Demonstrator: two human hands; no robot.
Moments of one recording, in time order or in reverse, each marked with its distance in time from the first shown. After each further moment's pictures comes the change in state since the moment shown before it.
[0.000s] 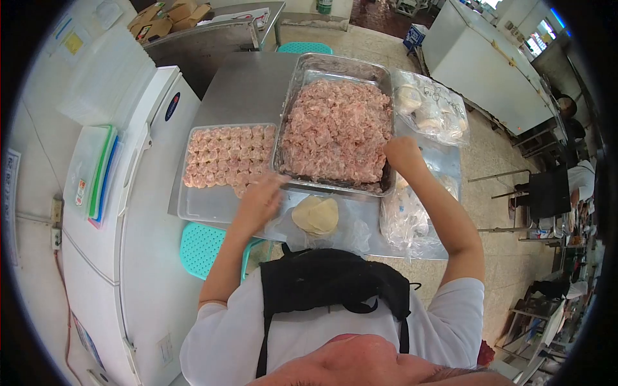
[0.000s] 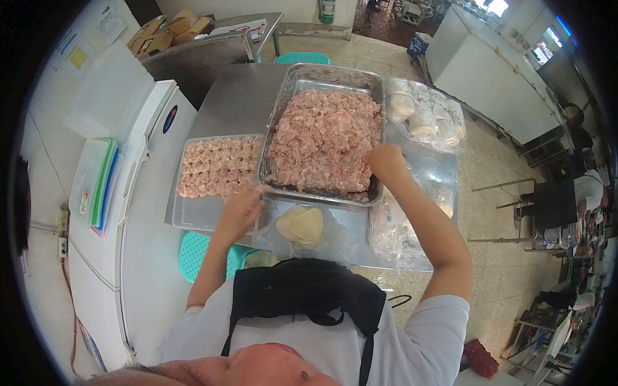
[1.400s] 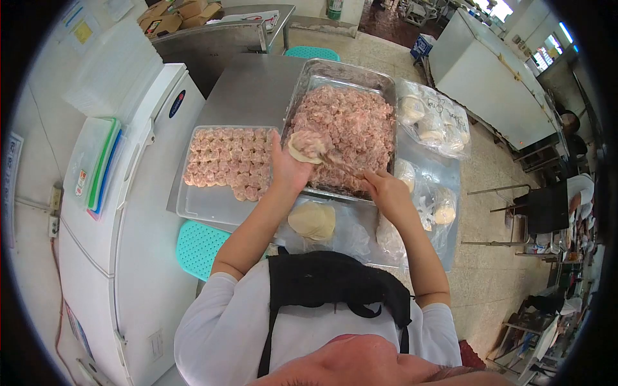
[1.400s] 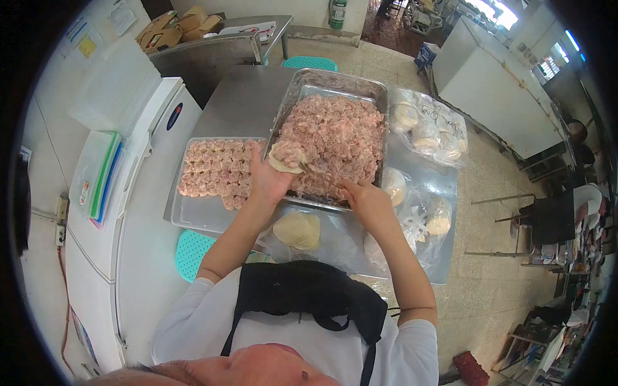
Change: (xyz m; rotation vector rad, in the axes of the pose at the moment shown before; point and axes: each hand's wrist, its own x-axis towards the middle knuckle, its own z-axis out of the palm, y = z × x) left_hand 0.114 0.014 0.060 -2.064 0.348 -0.430; right_hand -0.055 -0.062 -0.070 0.855 0.152 0.138
